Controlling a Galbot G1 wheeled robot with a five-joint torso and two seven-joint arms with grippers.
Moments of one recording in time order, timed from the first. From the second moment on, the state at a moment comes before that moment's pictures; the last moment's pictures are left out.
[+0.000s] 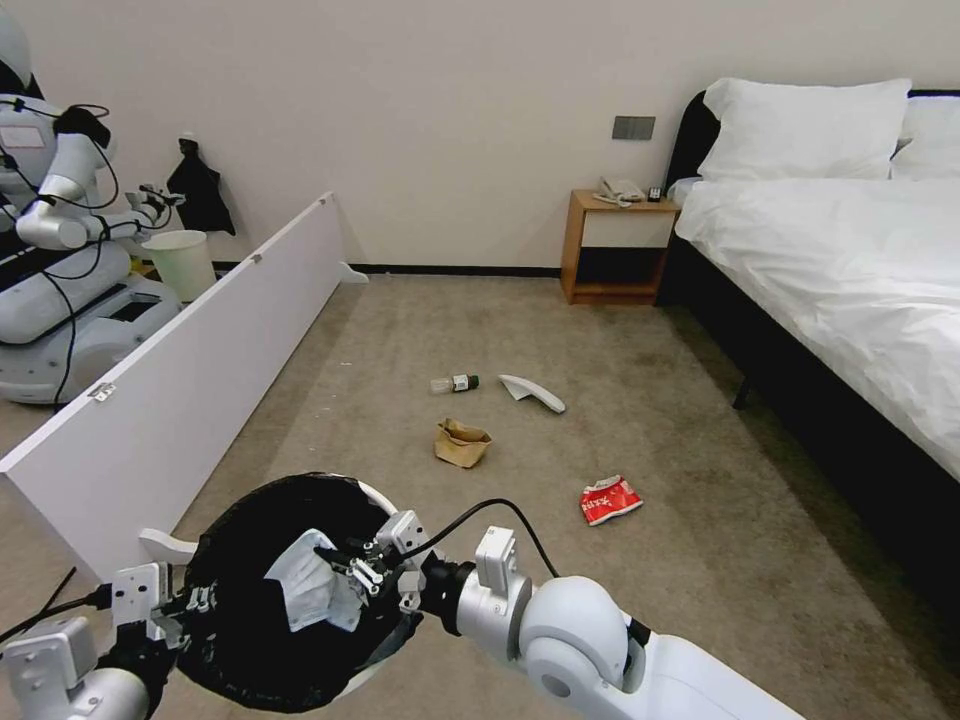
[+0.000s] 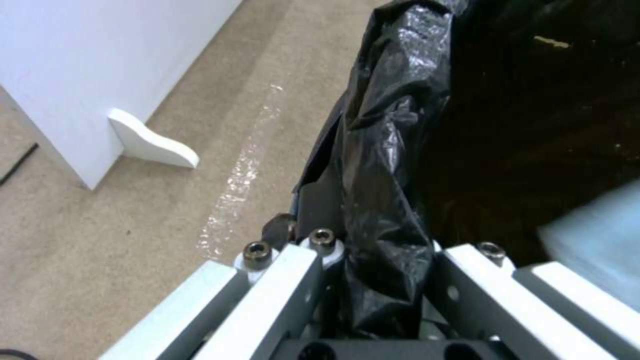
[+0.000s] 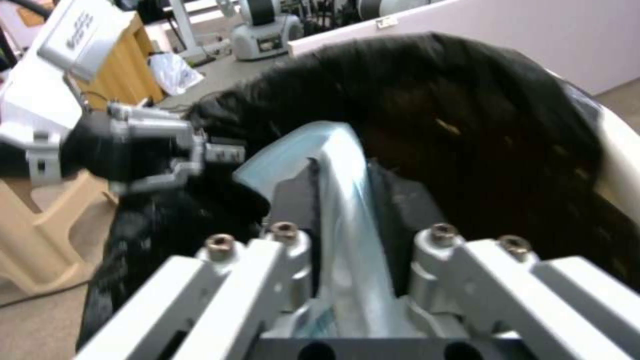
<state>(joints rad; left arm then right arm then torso) 1.75 -1.22 -0.91 -2.49 -0.77 0.74 -0.33 -0.73 1.13 -0.41 2.02 0.73 -0.43 -0.04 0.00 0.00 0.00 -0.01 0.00</state>
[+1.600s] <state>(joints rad) 1.78 -1.24 -0.99 -2.50 -0.80 0.74 -0.33 -0.89 1.19 0.20 2.07 0.60 -0.56 0.02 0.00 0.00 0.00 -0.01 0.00</state>
